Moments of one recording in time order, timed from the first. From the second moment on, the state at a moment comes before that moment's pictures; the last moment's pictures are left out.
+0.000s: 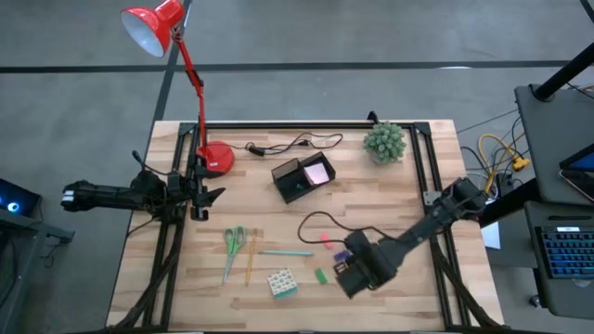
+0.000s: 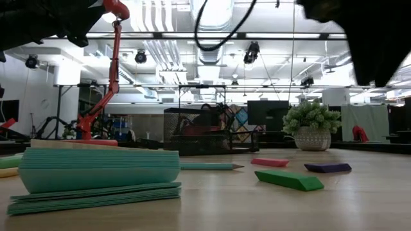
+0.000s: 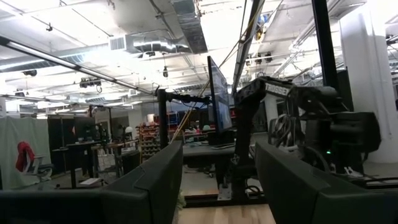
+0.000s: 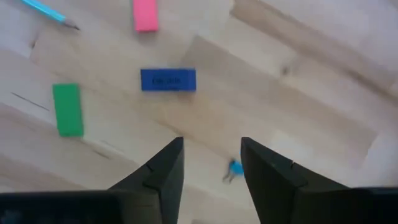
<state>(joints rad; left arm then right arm) -0.04 0.24 0.05 0.56 -0.12 0.16 0.61 1.89 1.52 -1.26 0.19 1.71</state>
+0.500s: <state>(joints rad) -0.04 0.22 0.07 0.61 -0.12 0.16 0.79 1.89 1.38 -1.16 0.18 2.30</state>
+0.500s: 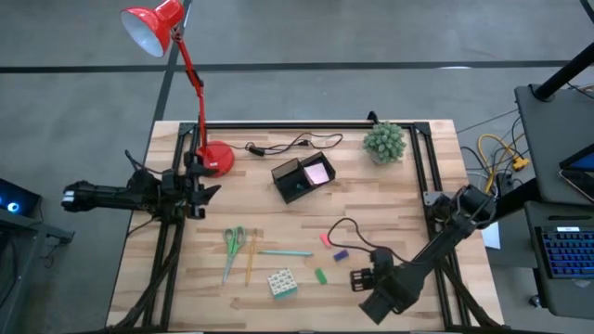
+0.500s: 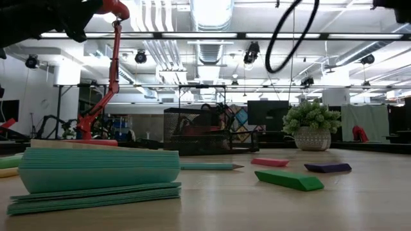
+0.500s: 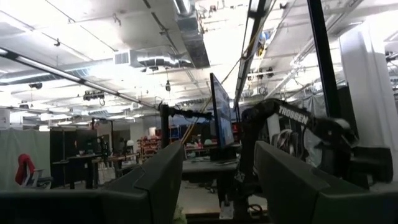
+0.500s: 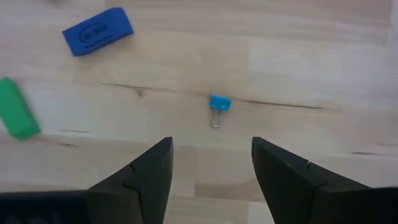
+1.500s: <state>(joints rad) -0.04 0.21 0.06 0.61 -0.12 0.16 0.77 2.01 1.30 -1.09 0.20 2.30</state>
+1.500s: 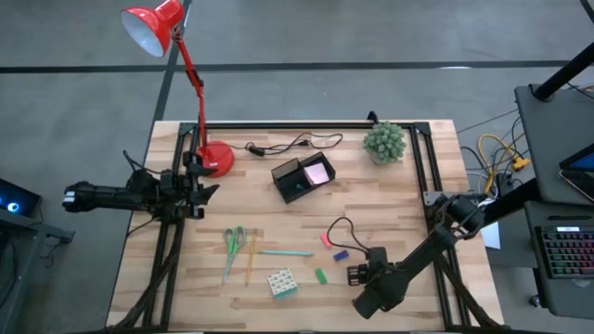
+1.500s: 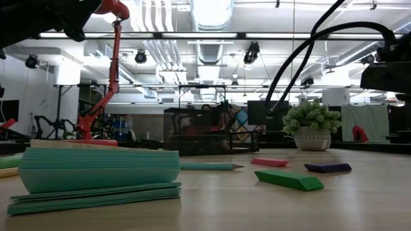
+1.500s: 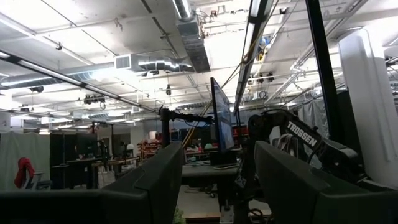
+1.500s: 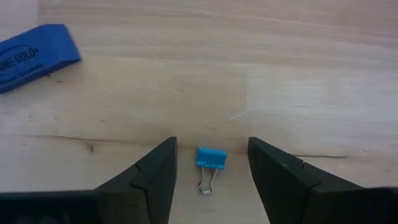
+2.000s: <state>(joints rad) -0.04 0.21 0.06 0.61 -0.12 0.16 0.77 2.01 1.29 -1.06 0.18 2.30</state>
